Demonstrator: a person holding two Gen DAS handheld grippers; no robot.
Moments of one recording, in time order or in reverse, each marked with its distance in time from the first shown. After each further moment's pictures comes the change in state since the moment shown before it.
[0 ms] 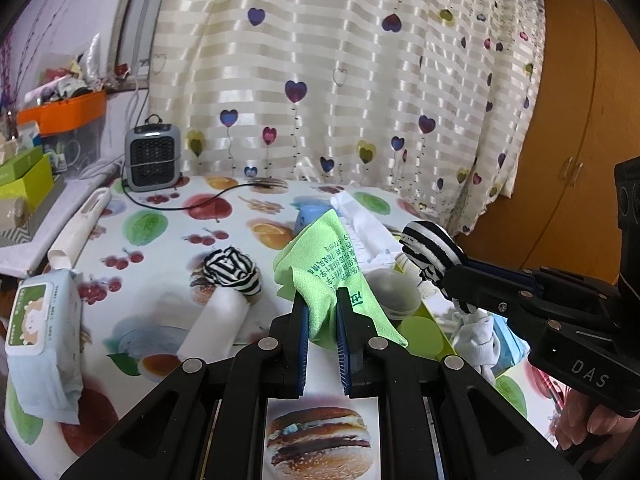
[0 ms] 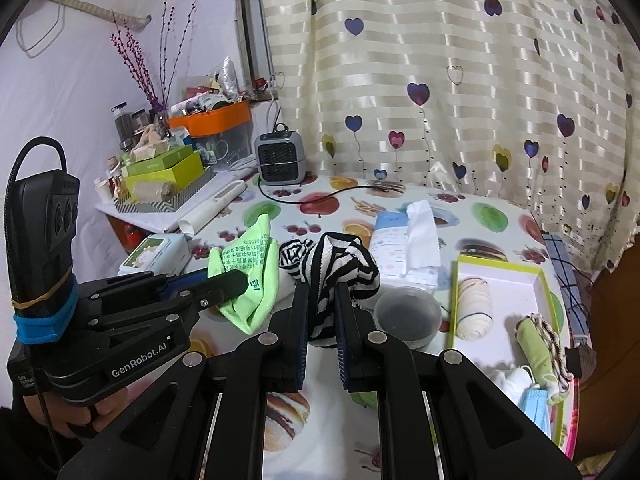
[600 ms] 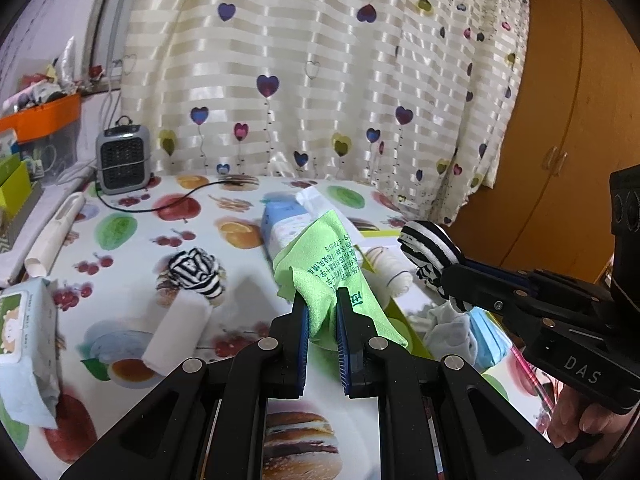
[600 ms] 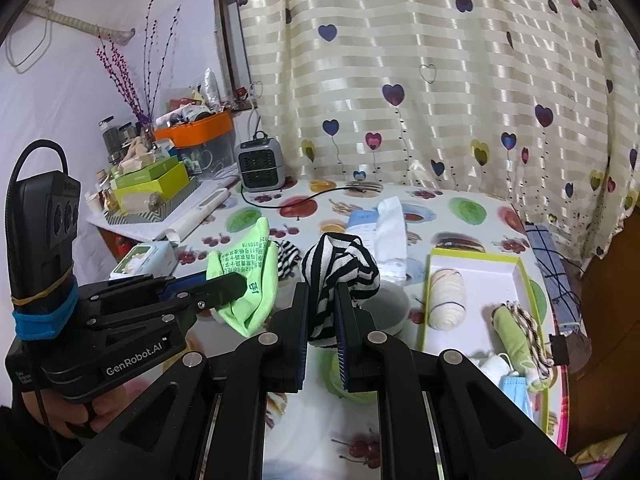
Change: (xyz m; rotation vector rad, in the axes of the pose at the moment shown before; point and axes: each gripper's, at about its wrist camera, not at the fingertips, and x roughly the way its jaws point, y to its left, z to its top) left arm 0.011 -0.029 0.005 0.035 0.026 -0.063; right arm -0.016 -0.026 -0.009 0.052 -0.023 -0.035
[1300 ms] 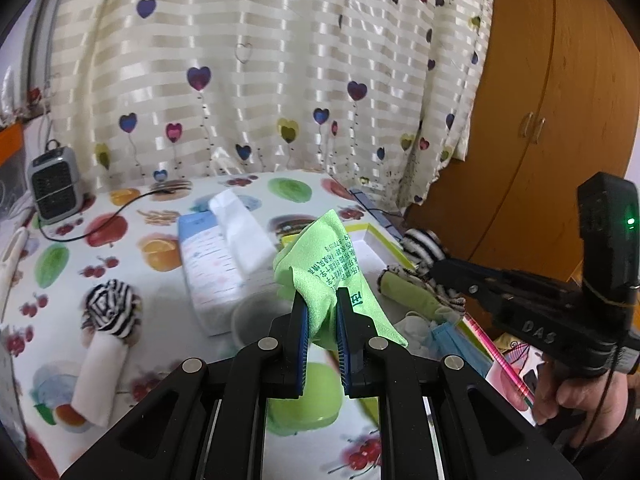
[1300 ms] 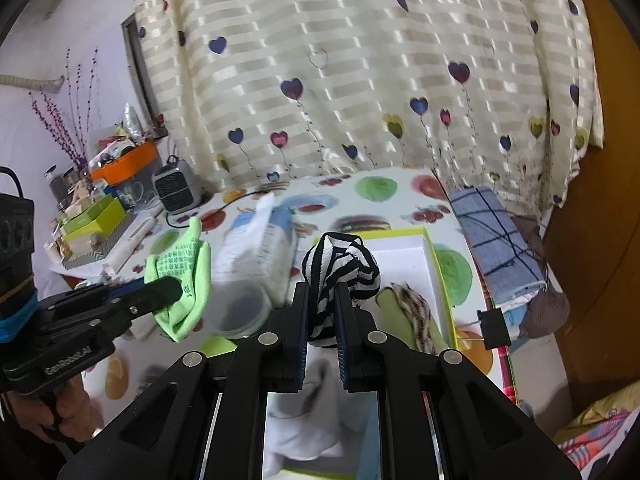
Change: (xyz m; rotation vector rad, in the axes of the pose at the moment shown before) left arm 0.068 -0.074 0.023 0.106 0.066 -0.083; right arm 0.001 -0.125 -0.012 0.200 0.004 -0.119
